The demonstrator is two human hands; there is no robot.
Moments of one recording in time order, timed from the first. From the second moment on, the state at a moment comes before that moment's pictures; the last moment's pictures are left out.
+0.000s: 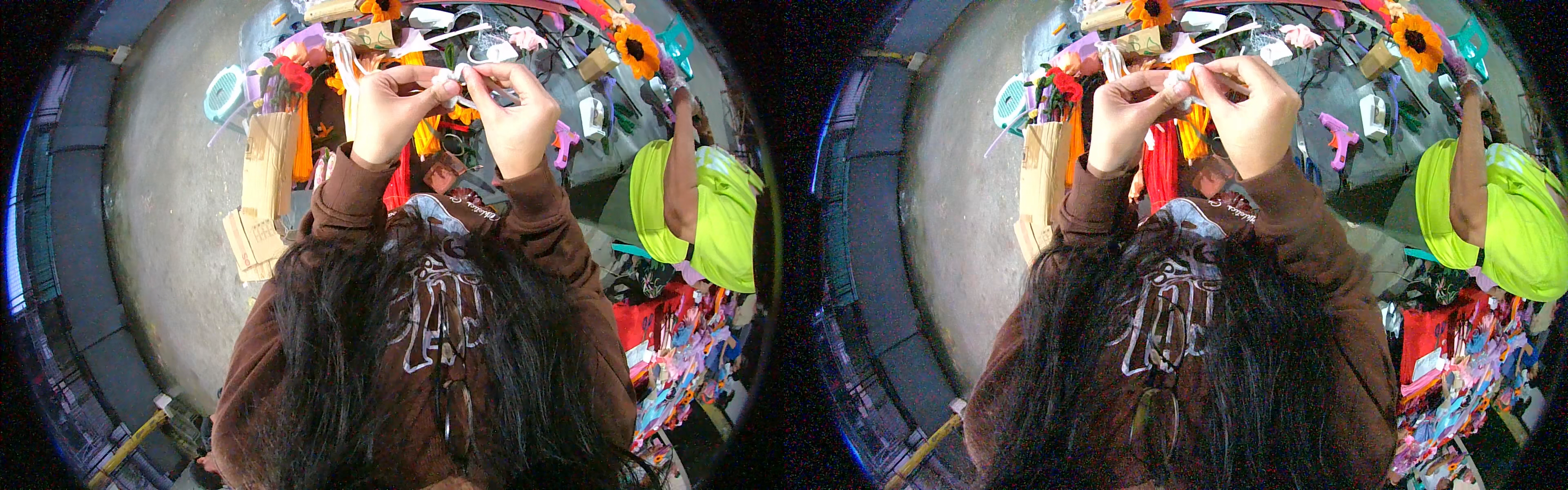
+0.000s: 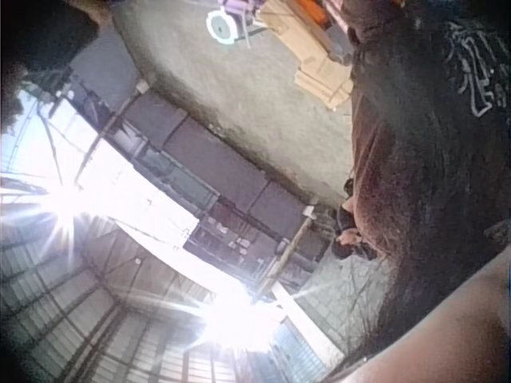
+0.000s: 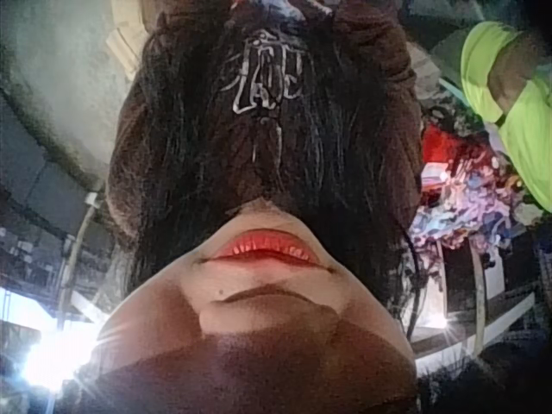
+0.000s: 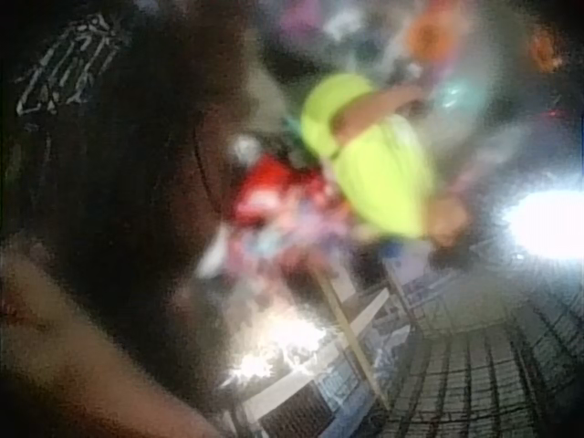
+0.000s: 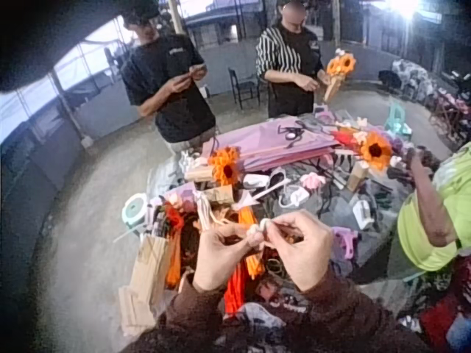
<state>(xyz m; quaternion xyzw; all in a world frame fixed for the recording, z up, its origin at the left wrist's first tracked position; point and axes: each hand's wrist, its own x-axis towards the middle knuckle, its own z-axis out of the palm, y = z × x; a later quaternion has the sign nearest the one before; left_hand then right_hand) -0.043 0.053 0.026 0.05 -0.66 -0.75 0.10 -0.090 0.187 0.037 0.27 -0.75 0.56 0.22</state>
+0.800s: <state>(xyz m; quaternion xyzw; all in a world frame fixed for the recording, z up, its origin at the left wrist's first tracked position) -0.037 0.060 0.027 0.07 -0.60 -0.78 0.16 -0.085 0.182 0.025 0.29 -0.72 0.58 0.23</state>
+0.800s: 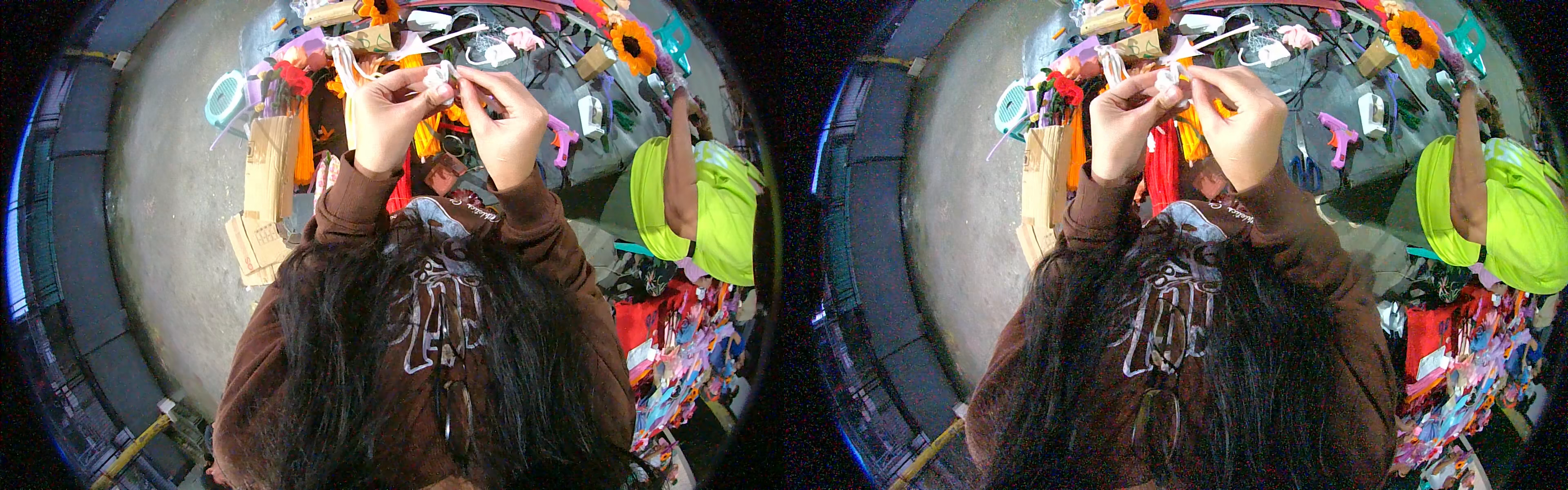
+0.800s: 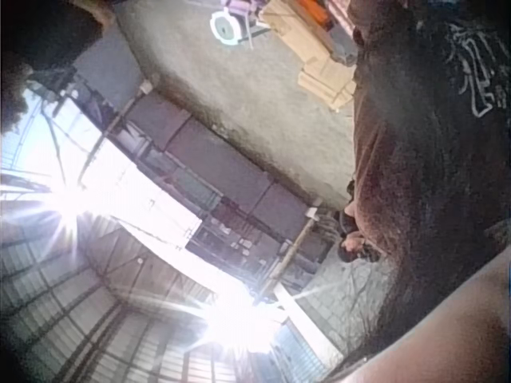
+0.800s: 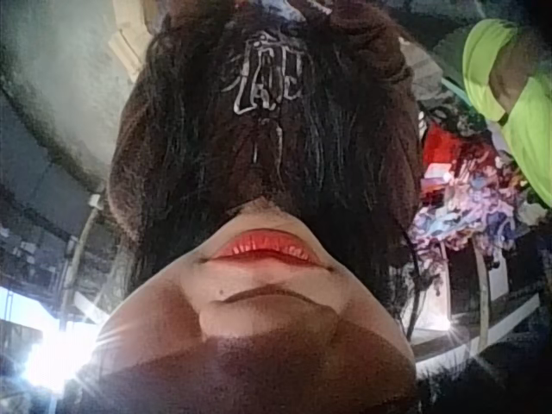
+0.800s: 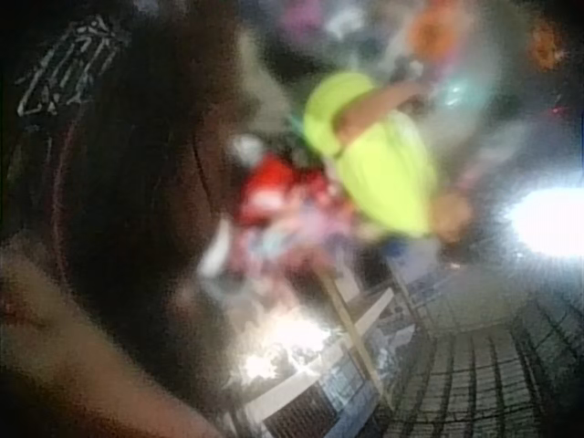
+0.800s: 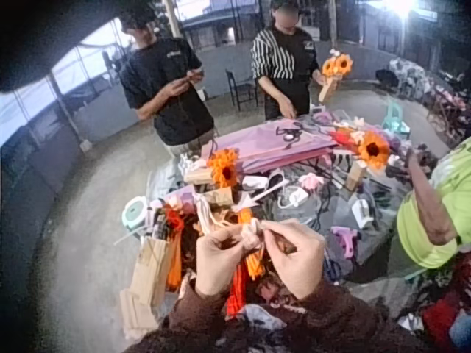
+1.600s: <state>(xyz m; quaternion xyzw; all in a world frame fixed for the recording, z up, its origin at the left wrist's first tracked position) -0.031 0.055 0.025 0.07 -0.47 -0.87 0.17 -0.070 0.194 0.052 0.40 -0.71 0.56 0.14</state>
